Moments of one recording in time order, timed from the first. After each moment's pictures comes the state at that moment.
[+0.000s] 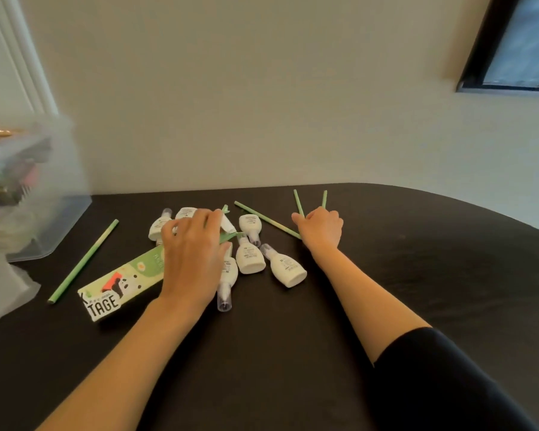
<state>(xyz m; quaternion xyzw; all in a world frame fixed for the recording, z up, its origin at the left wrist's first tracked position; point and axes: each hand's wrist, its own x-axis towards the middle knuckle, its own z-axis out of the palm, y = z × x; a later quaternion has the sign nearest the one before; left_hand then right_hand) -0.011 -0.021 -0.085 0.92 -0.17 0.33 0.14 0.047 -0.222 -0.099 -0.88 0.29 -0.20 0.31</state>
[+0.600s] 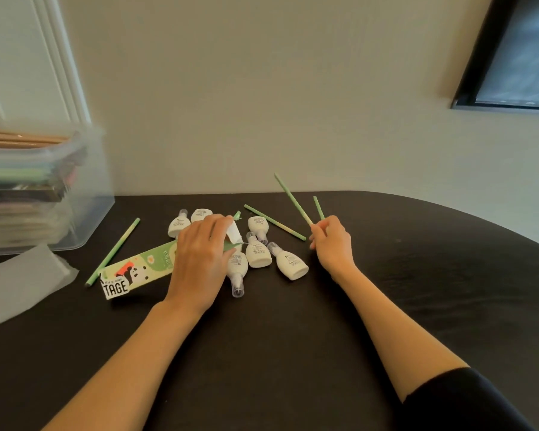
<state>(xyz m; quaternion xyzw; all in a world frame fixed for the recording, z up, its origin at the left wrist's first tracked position) -0.030 -0.002 -0.086 0.87 -0.26 0.39 0.18 -0.010 -0.217 -0.097 -0.82 0.17 -0.23 0.49</state>
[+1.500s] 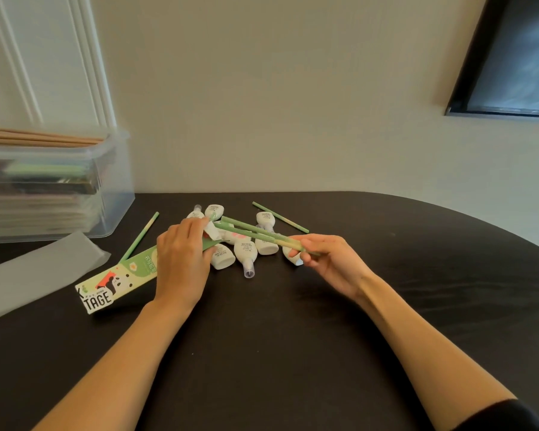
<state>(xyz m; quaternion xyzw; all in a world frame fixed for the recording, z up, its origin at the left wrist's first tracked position) -0.056 0.038 -0.092 0.90 -0.14 0.34 0.22 -0.089 -0.191 -0.078 -0.63 -0.04 0.01 0.77</state>
